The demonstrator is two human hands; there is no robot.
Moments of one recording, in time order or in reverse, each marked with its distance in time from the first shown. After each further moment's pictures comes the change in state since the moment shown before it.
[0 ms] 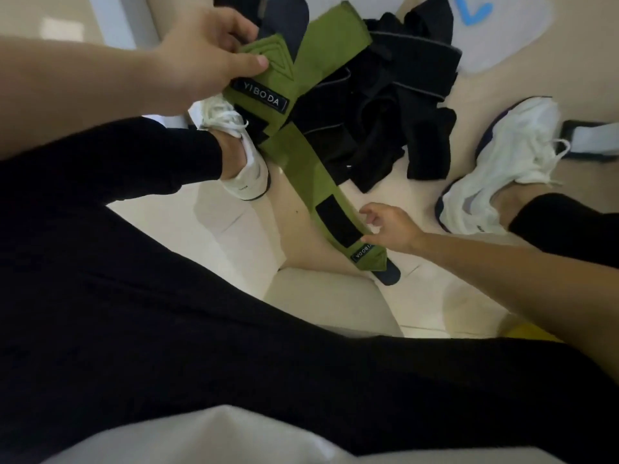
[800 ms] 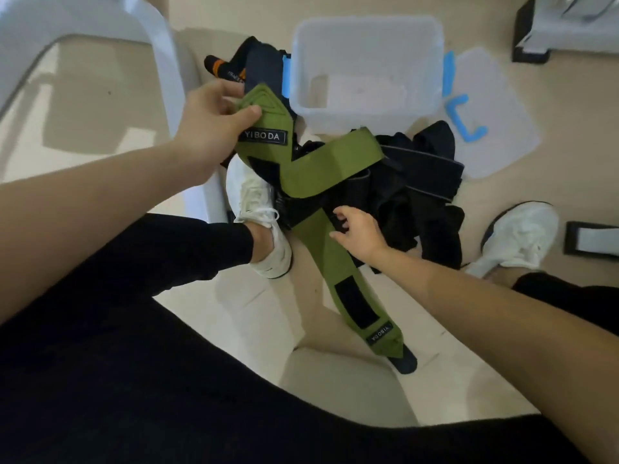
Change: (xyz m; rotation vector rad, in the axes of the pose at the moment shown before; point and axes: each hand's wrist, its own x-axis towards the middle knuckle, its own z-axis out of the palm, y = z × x) left_hand 0.015 0.032 -0.052 -0.180 0.397 0.025; right_hand 0.101 -0.135 -0.066 0.069 0.268 -0.108
